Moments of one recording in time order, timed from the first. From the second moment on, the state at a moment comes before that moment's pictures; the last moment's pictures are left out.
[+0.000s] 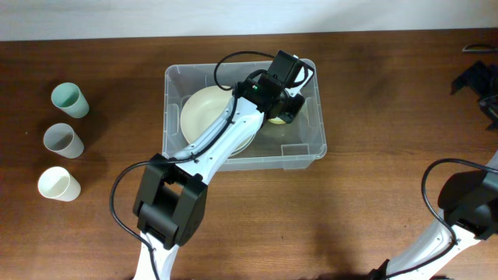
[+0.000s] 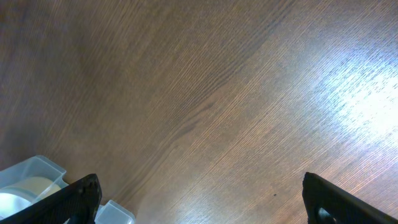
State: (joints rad) left arm -0.63 2.16 1.88 -0.66 -0.02 0.07; right arm -0.53 2.10 2.40 -1.69 -0.05 0.41
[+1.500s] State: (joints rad) left arm 0.34 1.90 1.76 -1.16 -0.15 -0.28; right arm -0.53 2.10 2.40 -1.69 -0.05 0.41
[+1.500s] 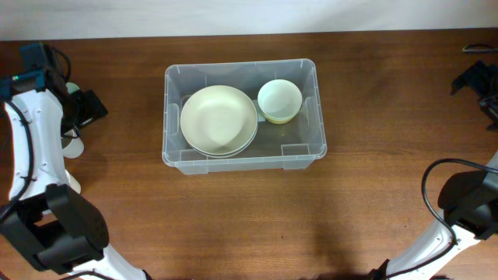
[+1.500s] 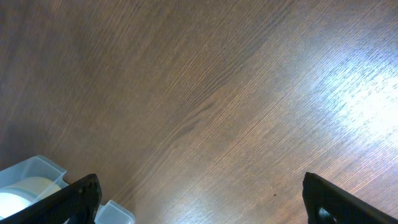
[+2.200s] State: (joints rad) left arm 0.41 2.03 1.73 -1.03 -0.15 -0.10; right arm -0.53 2.10 2.40 -1.69 -0.05 0.41
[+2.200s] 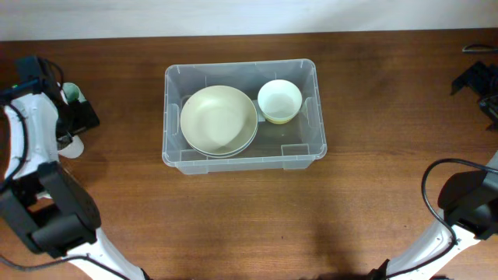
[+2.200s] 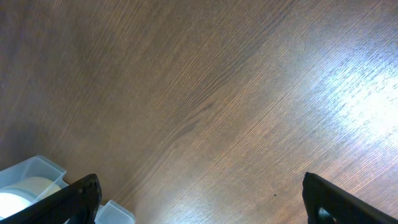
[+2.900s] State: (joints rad) left arm 0.41 2.14 1.73 -0.99 -0.10 -0.04; right arm -0.53 2.10 2.40 -1.69 -0.05 0.41
